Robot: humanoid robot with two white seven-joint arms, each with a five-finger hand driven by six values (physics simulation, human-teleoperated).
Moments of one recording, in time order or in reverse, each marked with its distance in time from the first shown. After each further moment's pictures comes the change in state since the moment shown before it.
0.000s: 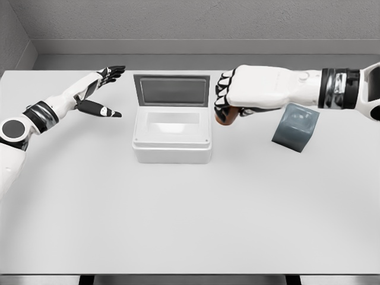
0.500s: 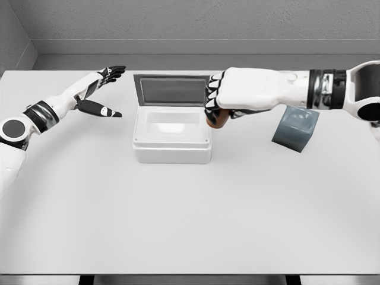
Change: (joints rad) left arm -0.002 -0.001 -0.001 0.000 -0.004 0.001 0.000; right arm -0.015 0.039 0.027 0.015 0.004 0.000 0.000
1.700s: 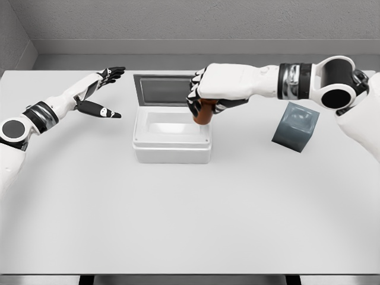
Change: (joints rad) left arm 0.002 0.003 -0.001 0.000 -0.007 0.000 0.001; right arm -0.063 0.152 0.061 0.223 0.011 0.000 0.000
